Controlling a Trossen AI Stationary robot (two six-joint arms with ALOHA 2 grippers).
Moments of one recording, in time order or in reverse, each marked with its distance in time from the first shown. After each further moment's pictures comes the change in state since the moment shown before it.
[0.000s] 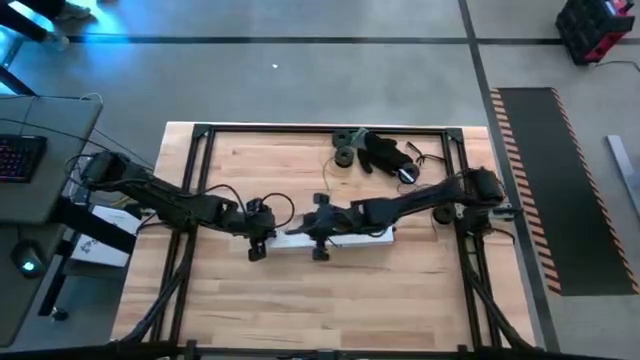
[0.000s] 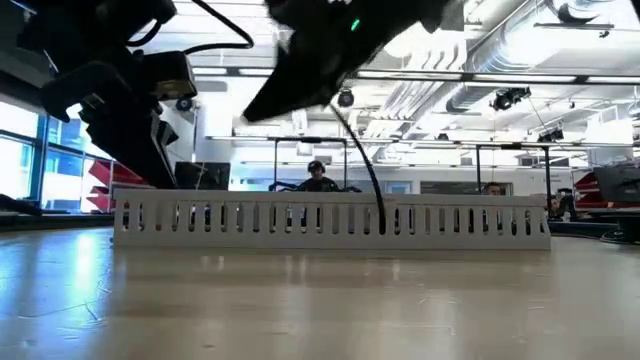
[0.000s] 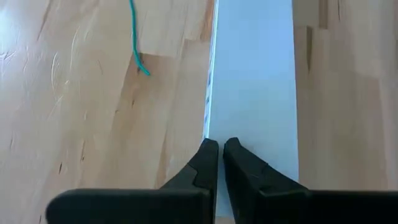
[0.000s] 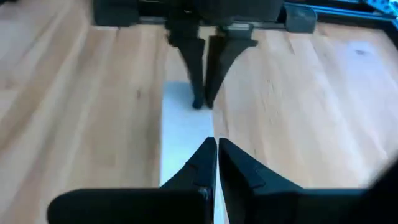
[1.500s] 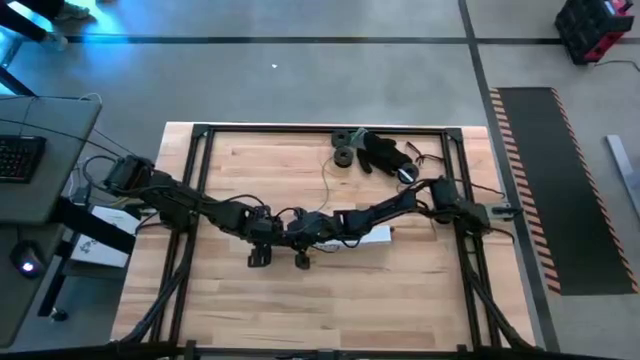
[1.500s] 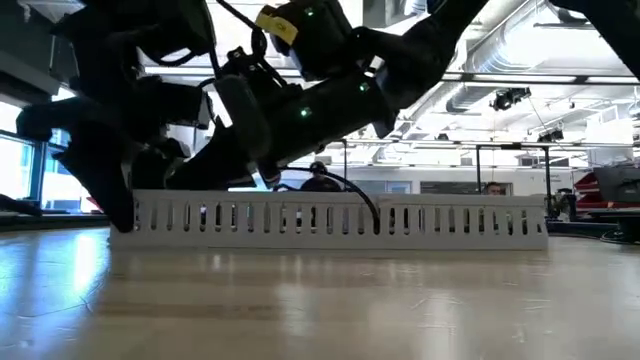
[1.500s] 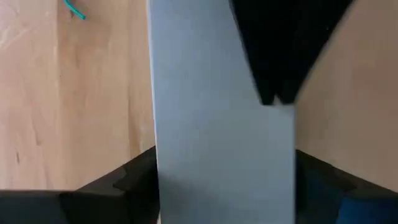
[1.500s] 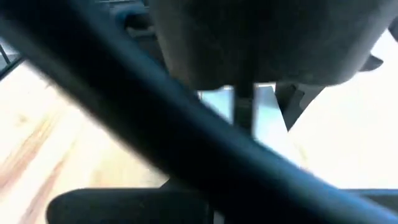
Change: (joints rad) left arm 0.004 0.227 0.270 -0.332 0.120 0.105; right arm -0.070 0.398 0.052 0.518 -0.217 0.120
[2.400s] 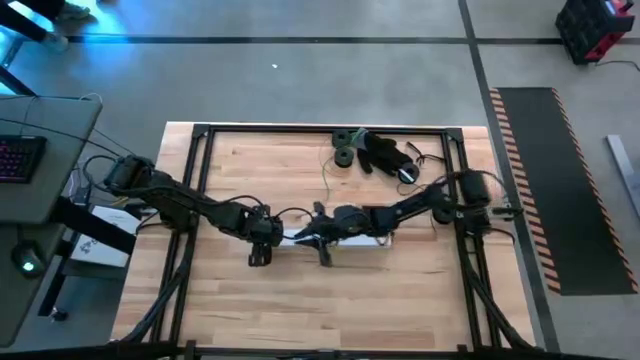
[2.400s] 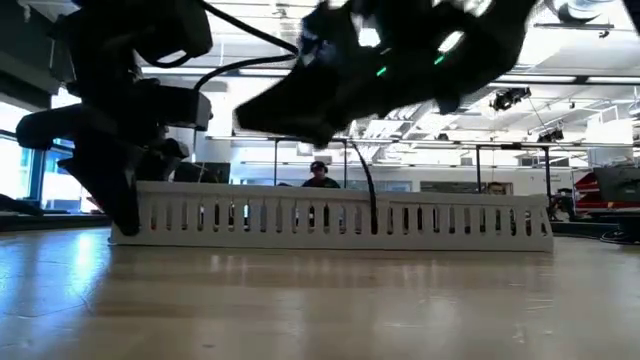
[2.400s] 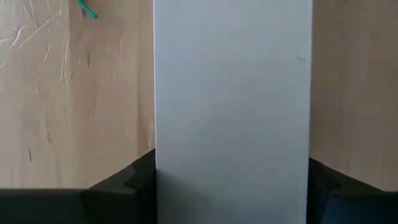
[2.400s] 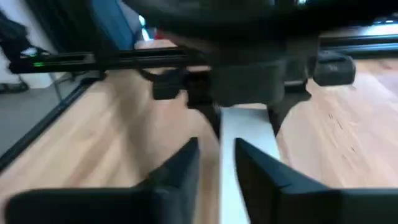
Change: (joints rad) left arm 0.001 0.004 -0.058 0.095 -0.060 -0.001; right arm 0.006 -0.199 -0.275 0.305 -0.048 -0.008
